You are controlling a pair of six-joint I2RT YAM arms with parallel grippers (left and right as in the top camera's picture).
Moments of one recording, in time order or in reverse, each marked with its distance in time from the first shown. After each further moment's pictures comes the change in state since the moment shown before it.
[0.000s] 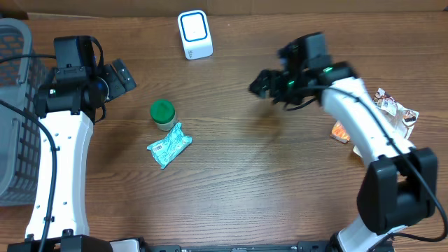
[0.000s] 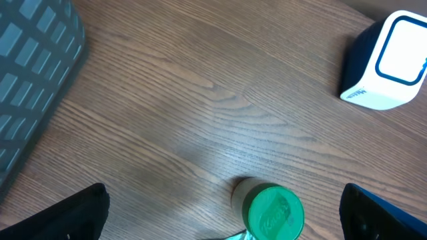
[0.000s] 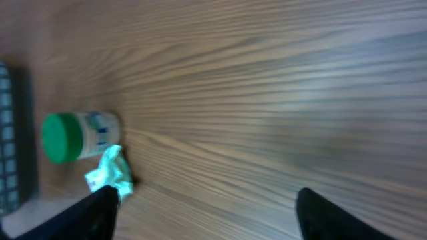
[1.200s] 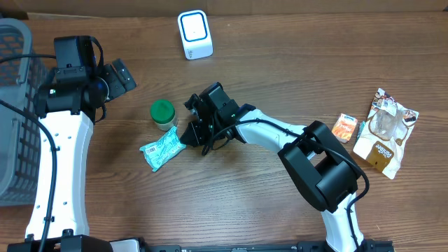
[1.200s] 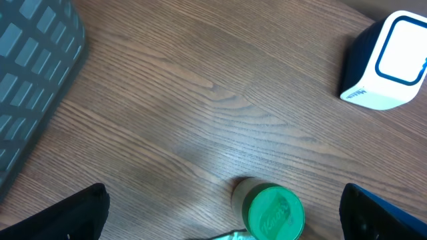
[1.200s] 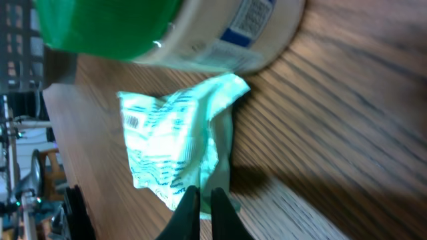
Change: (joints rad) left arm 0.000 0.000 0.000 0.000 0.000 0.000; right arm 0.422 0.345 -0.046 0.453 -0.210 0.057
